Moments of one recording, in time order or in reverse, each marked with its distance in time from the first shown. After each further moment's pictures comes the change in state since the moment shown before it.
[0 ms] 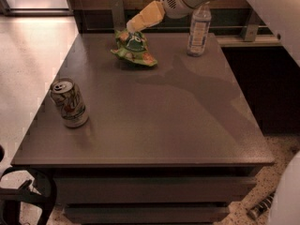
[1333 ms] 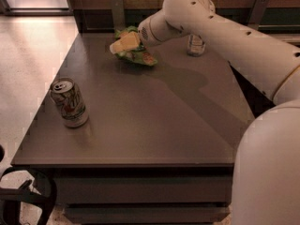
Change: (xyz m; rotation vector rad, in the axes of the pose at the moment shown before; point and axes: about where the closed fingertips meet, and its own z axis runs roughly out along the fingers) arm 0.026 0.007 0.132 -0.016 -0.041 0.105
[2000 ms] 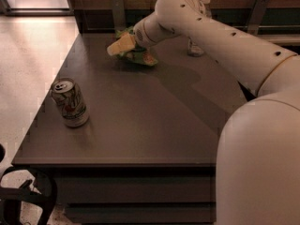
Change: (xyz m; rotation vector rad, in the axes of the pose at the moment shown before) arm -0.003 -0.005 0.024 0.016 0.012 -0.048
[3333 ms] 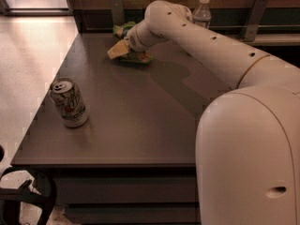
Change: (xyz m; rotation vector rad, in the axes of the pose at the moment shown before) arm 0.007 0.000 0.047 -0.002 0.032 -0.049
